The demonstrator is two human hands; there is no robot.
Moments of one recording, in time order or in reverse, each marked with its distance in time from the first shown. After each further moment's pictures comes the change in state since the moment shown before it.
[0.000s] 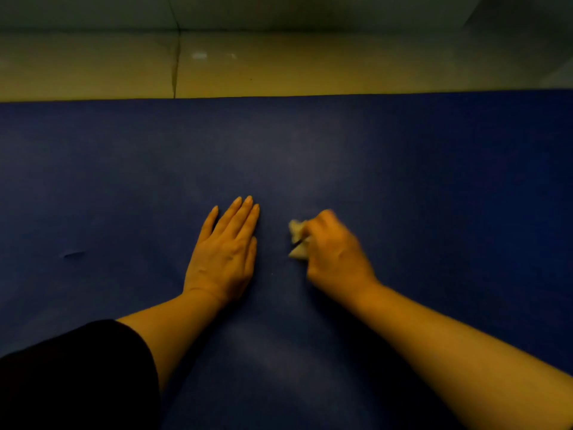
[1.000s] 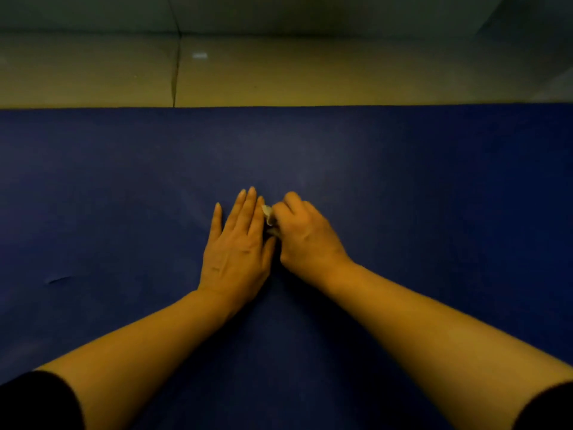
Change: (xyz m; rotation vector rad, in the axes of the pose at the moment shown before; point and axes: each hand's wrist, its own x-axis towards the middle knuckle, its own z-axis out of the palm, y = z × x) left_hand 0.038 0.003 0.004 -0.032 -0.055 -0.101; right_hand 0.072 -0.016 0.024 -0.087 -0.040 -0.123
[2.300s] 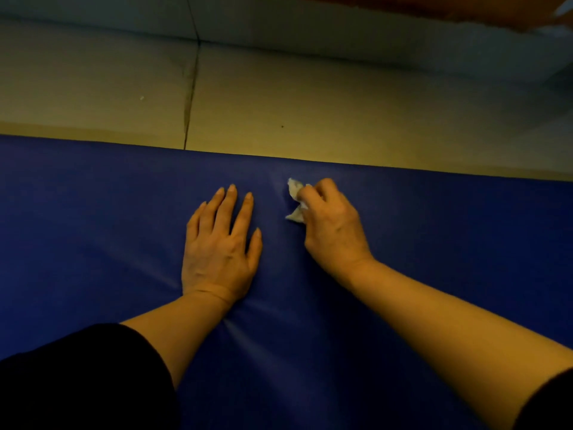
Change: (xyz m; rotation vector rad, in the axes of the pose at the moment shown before) left_hand 0.100 -0.060 -0.010 0.069 0.156 -0.196; right_hand 0.133 0.052 -0.017 -0.051 0.010 0.034
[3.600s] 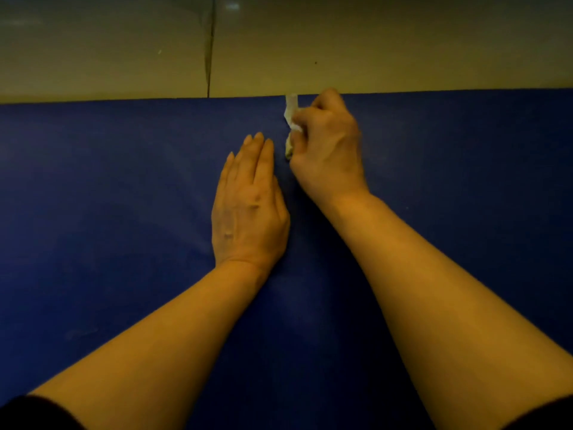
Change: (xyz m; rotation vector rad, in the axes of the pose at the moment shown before) left_hand -0.009 -0.002 0.006 -0.249 0.142 -0.063; right_hand 0.033 -0.052 0.044 0.183 0.273 0.122
